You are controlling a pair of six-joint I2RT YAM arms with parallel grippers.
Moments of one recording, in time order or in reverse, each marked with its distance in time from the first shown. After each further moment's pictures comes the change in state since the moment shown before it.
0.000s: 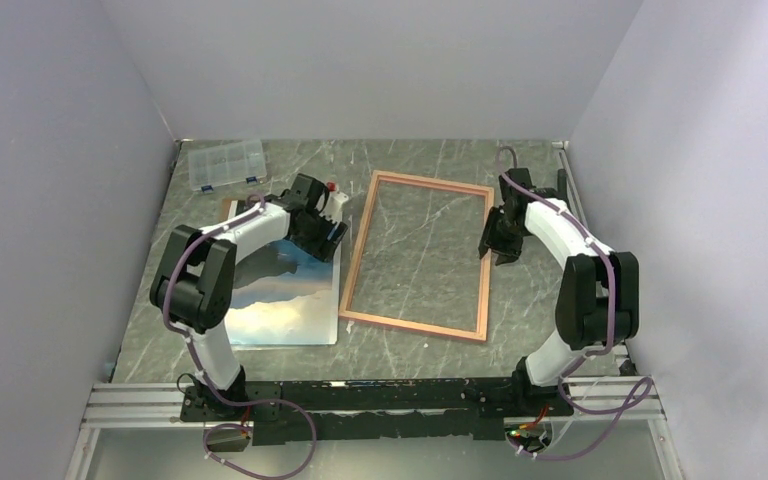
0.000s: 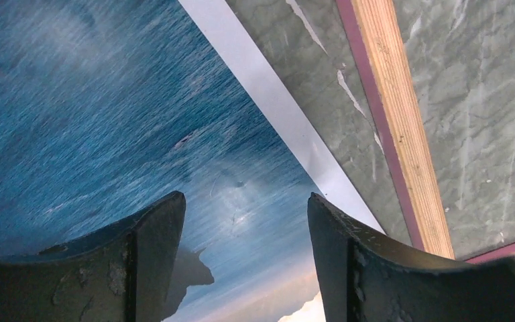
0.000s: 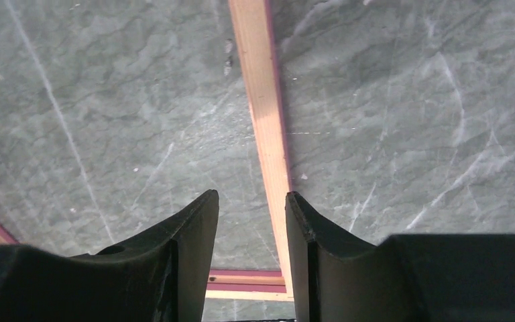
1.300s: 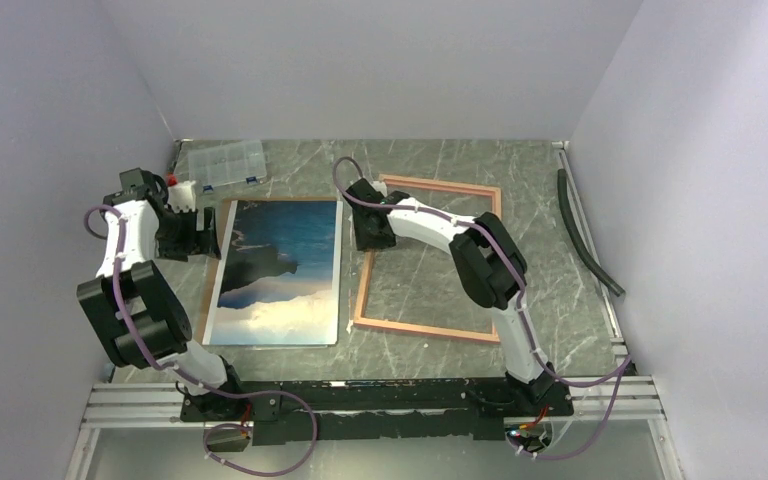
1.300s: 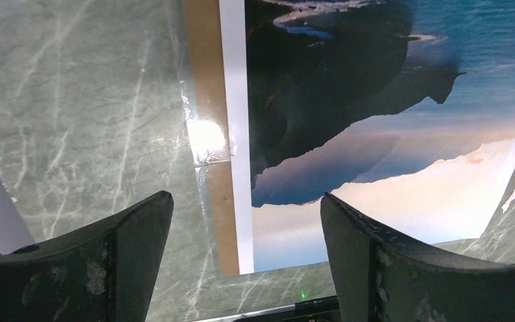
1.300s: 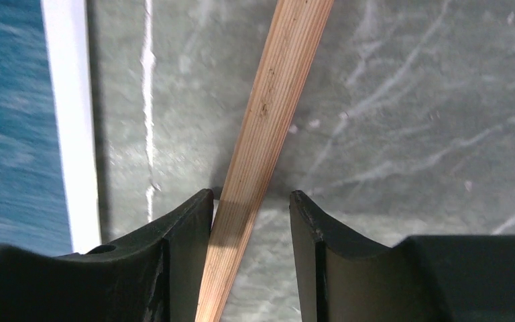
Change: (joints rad) left arm 0.812 -0.235 0.075 -0.454 0.157 0.160; right arm 0.658 0.612 0.568 0.208 0.236 0.126
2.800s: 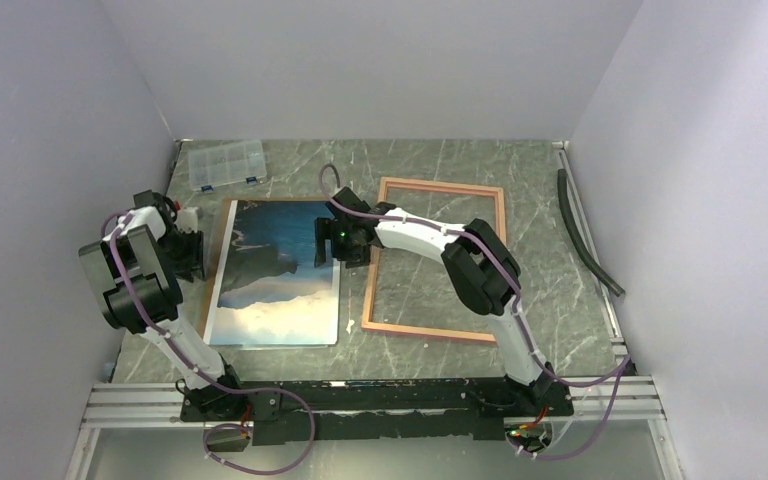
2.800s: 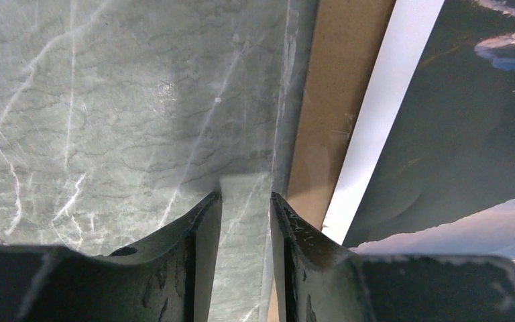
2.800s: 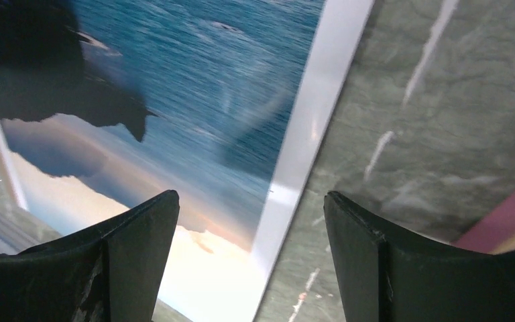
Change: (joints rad) left arm 0.035 0.263 -0.102 0.222 -0.164 0.006; right arm 0.092 -0.030 -0.052 0.143 -0.338 0.148
